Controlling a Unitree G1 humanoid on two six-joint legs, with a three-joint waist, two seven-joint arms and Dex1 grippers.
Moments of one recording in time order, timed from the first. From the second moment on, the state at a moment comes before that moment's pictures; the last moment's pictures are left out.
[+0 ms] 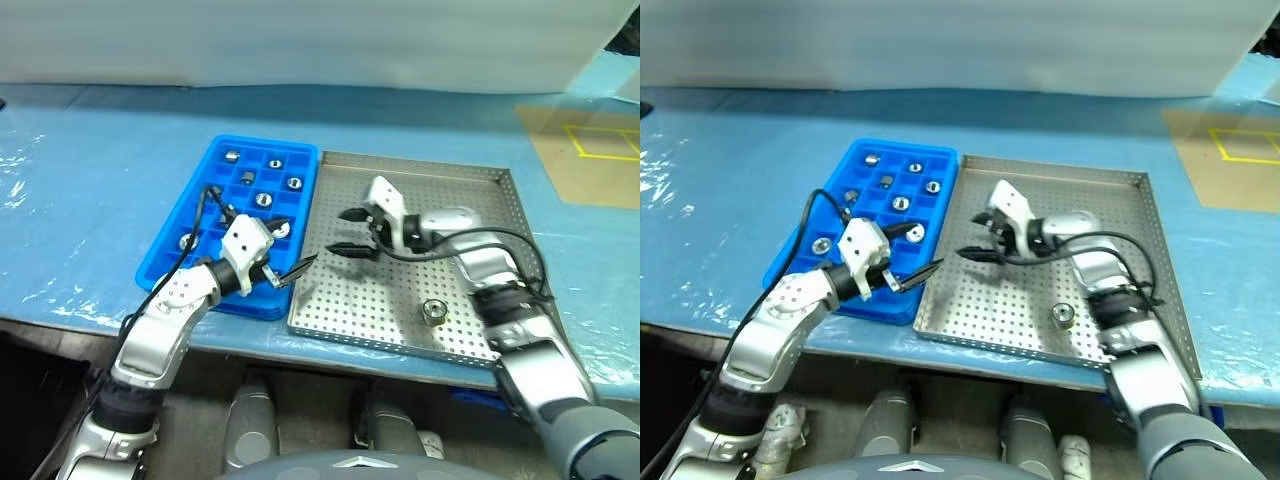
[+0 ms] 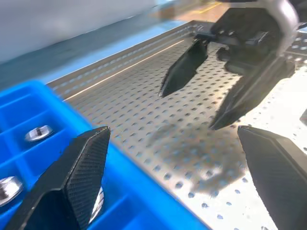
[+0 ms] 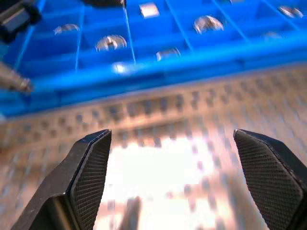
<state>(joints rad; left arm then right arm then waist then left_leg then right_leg) -0.25 0.40 -0.15 -0.23 -0.24 0.26 -0.71 -0.60 -0.54 0.17 0.10 0.17 0.55 1.11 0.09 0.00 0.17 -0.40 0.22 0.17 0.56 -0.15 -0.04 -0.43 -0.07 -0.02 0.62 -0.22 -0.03</state>
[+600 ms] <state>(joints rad) -0.37 0.32 -0.24 -0.02 -0.23 0.15 -0.86 -0.16 -0.80 0.04 -0.30 0.29 0.89 0.94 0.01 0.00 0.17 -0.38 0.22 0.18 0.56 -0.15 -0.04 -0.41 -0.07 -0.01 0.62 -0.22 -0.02</state>
